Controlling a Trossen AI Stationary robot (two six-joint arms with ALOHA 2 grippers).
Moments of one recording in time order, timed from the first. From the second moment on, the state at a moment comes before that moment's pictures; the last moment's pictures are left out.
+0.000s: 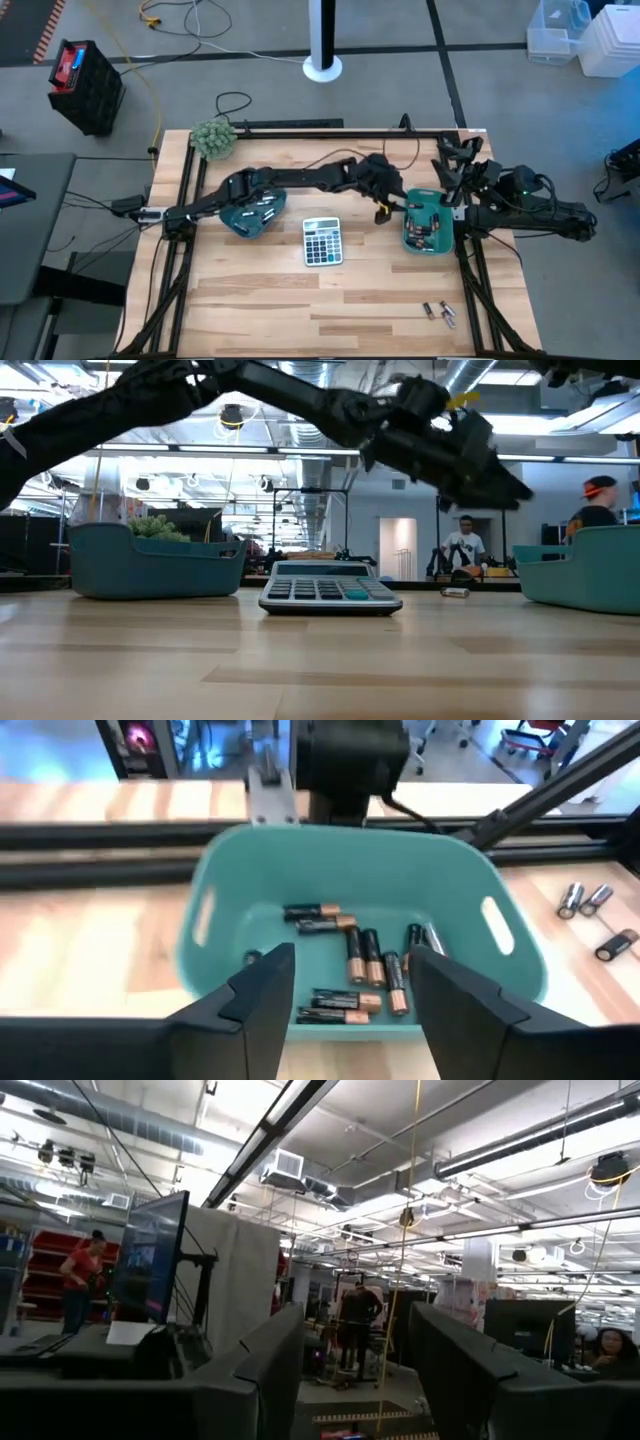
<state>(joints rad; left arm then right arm) 0.16 2.51 2.27 -0.16 0.34 0.10 -0.15 0.22 0.35 0.39 0.21 -0.27</state>
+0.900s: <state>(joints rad) 0.25 1.72 1.12 0.43 0.09 0.07 0.26 0.68 0.75 -0.52 0.24 0.10</state>
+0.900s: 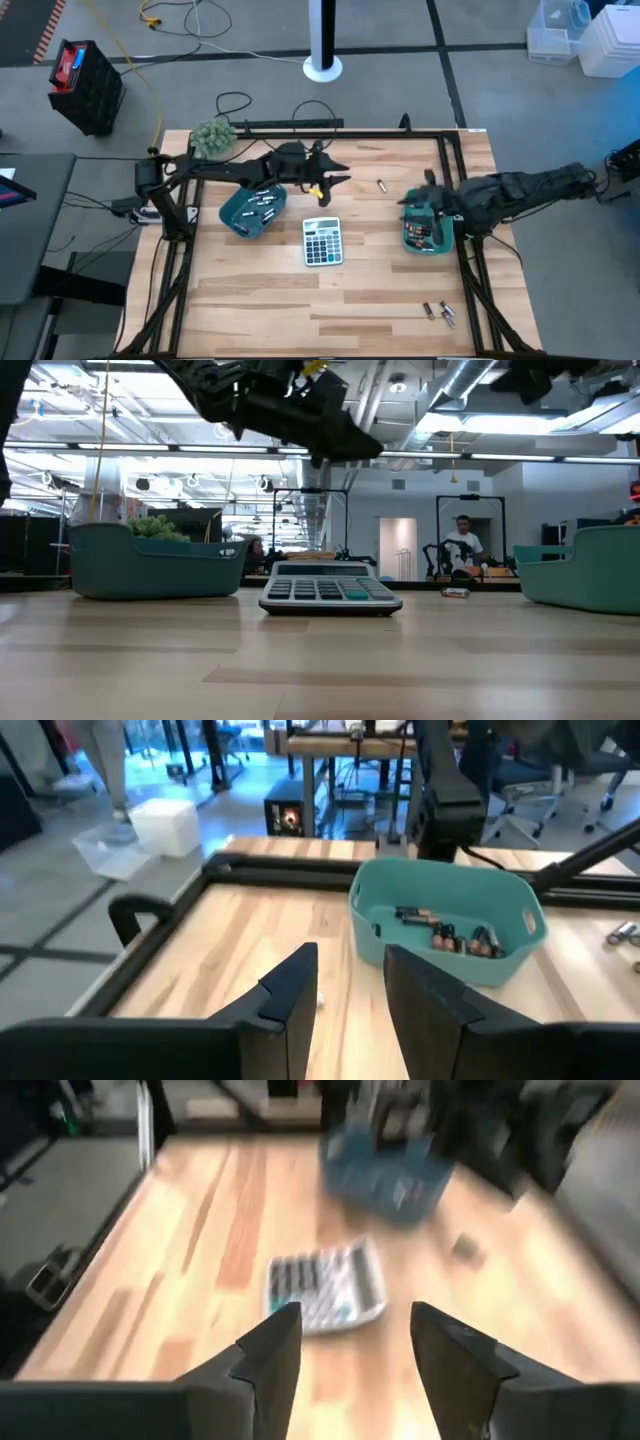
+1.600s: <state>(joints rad) 0.10 1.58 1.11 0.32 0.10 0.15 0.84 1.56 1.22 -0.99 0.20 1.14</state>
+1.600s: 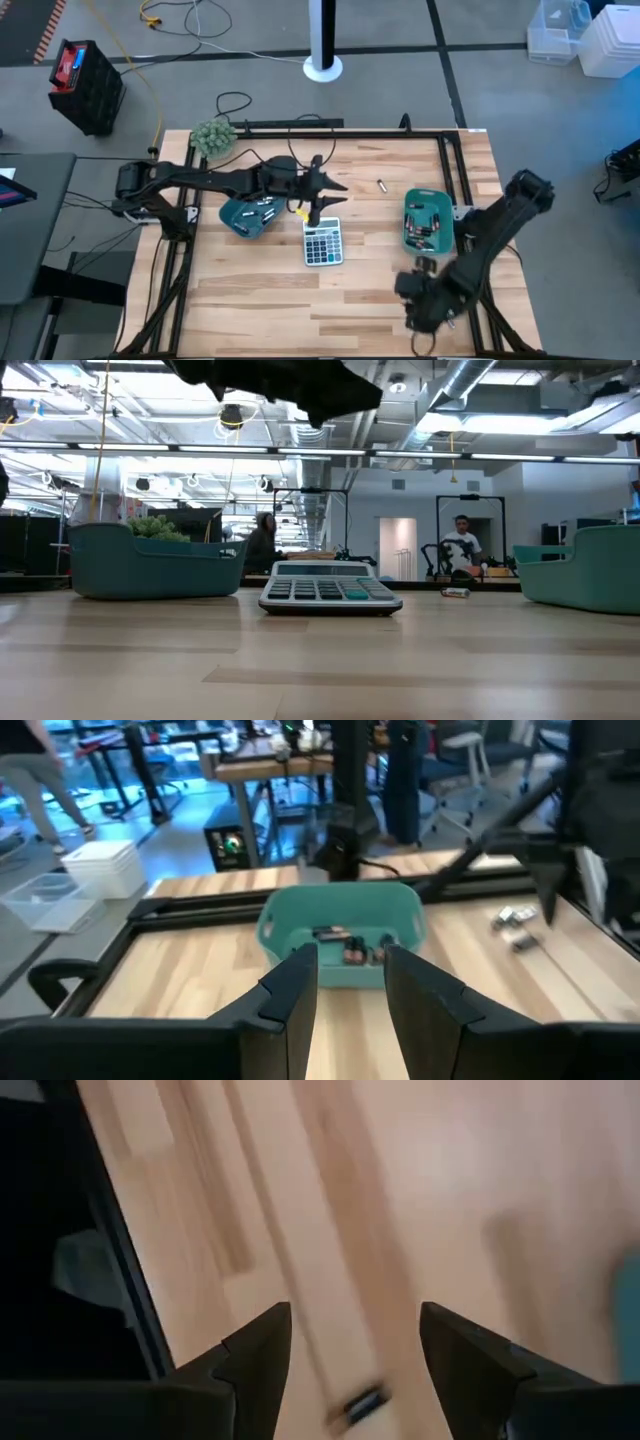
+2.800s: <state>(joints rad) -0.14 1.47 1.11 0.06 -0.19 0.27 1.16 1.90 1.23 -1.08 0.24 2.05</state>
